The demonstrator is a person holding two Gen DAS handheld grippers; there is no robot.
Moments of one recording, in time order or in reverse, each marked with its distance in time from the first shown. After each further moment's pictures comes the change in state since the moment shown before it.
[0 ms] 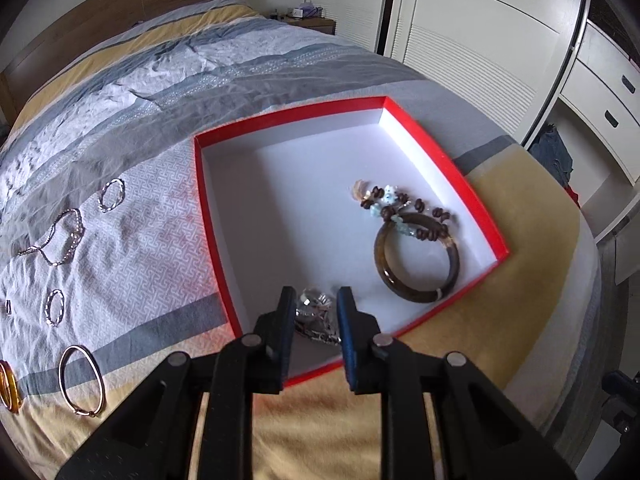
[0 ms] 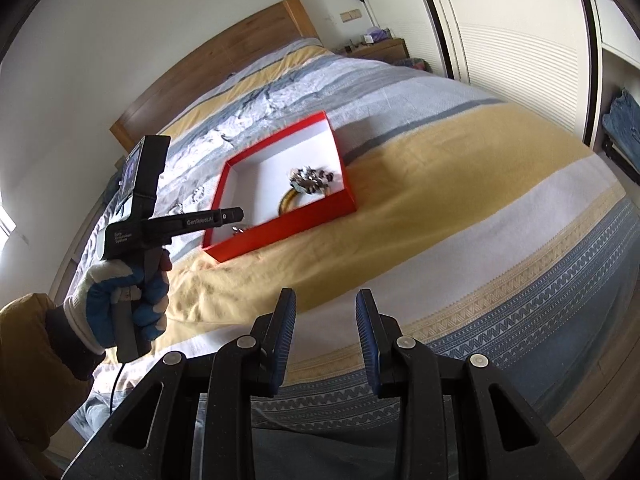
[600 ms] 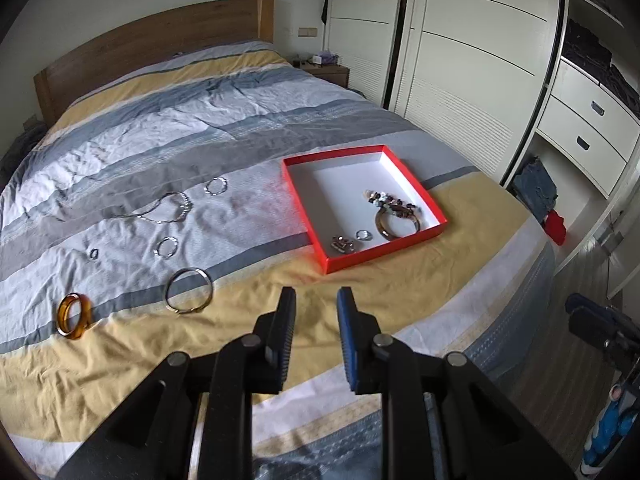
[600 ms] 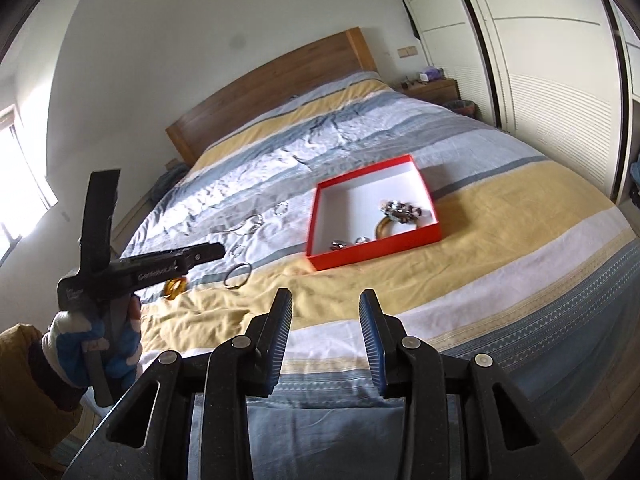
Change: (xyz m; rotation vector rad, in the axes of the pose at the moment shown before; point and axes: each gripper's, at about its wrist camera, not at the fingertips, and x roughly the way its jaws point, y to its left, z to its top) left arm -0.187 0.043 -0.098 -0.053 -0.156 0.036; right arm -0.073 0.088 -0.023 -0.126 -0.108 0.132
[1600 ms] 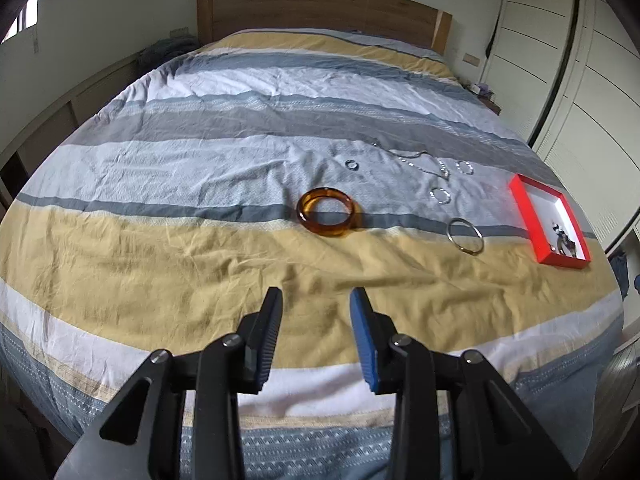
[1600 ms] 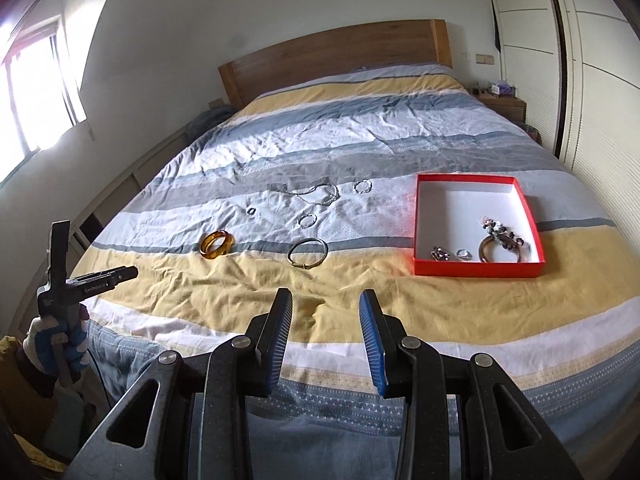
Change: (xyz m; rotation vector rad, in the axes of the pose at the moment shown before) left arm -0.080 0.284 -0.132 -0.405 0.013 0.293; right arm 0.071 0.139 0.007 -0.256 0.130 0.041
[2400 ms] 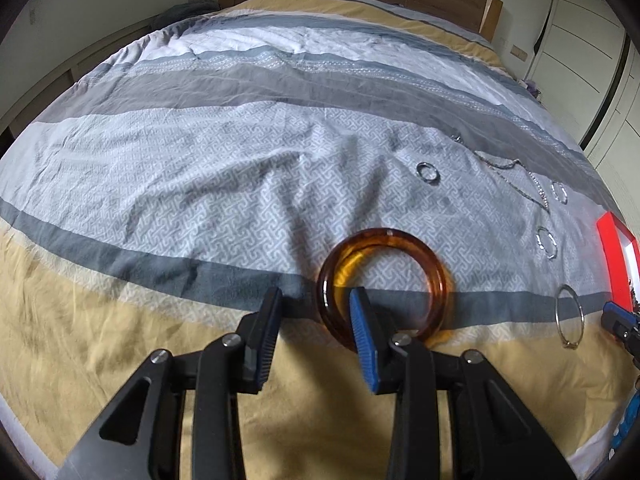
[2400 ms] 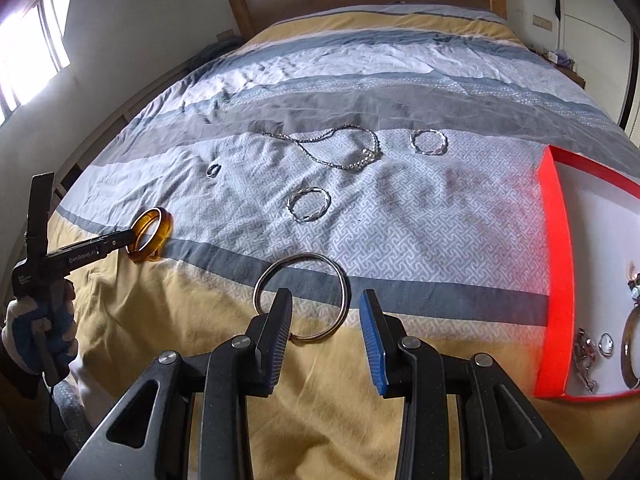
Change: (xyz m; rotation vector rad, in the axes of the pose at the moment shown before) left arm 0.183 0.016 0.063 -0.077 0.083 0.069; right arm 0.264 0.007 0.052 -0.084 0.224 0.048
